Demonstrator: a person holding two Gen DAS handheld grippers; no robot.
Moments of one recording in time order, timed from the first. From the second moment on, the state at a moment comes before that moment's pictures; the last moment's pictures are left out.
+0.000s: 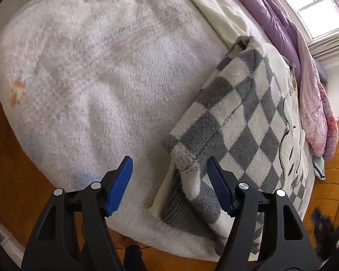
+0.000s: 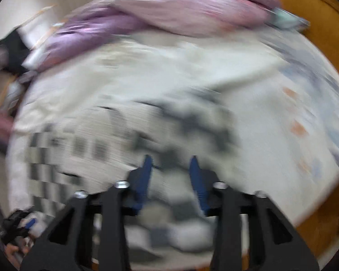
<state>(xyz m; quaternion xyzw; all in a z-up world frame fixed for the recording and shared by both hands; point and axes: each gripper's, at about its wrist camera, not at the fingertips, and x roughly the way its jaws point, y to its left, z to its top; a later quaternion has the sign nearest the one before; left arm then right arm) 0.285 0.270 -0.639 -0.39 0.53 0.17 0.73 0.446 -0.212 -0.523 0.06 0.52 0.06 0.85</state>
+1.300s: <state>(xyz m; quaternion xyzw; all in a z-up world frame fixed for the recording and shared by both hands) 0.251 0.246 -0.681 -0.53 0.52 0.09 0.67 0.414 -0.123 -0.654 0.13 0.63 0.15 0.75</state>
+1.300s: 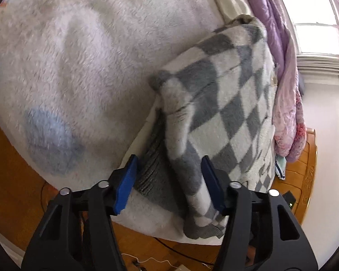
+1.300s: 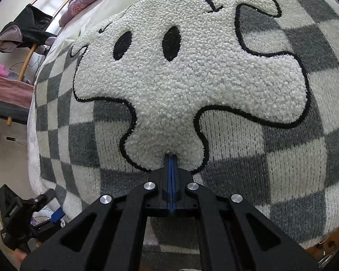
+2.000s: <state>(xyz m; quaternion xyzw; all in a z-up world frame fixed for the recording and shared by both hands) 0.264 0.257 -0.636 -0.58 0.47 0.02 0.67 0.335 -0.078 -0.568 0.02 0.52 0.33 0.79</state>
